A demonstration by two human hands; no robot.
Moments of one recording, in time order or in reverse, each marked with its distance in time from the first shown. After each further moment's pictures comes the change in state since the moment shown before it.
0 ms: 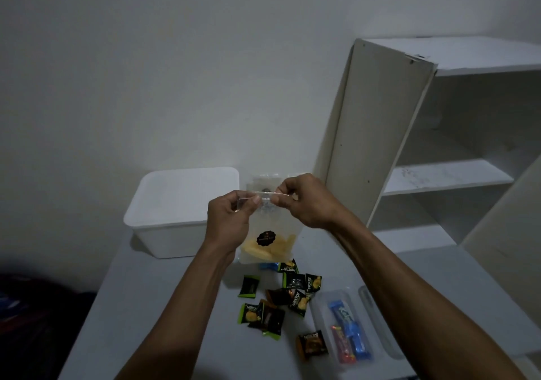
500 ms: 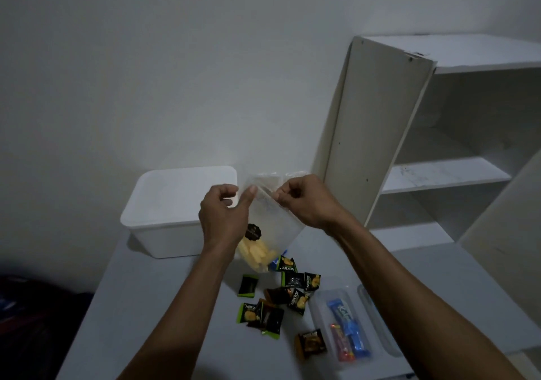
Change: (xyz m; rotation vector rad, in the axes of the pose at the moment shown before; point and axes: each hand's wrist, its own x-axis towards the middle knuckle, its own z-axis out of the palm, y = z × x) left_hand -0.001 0.006 0.006 0.227 0.277 -0.046; right_hand -0.001 0.009 0.006 0.230 0.063 0.111
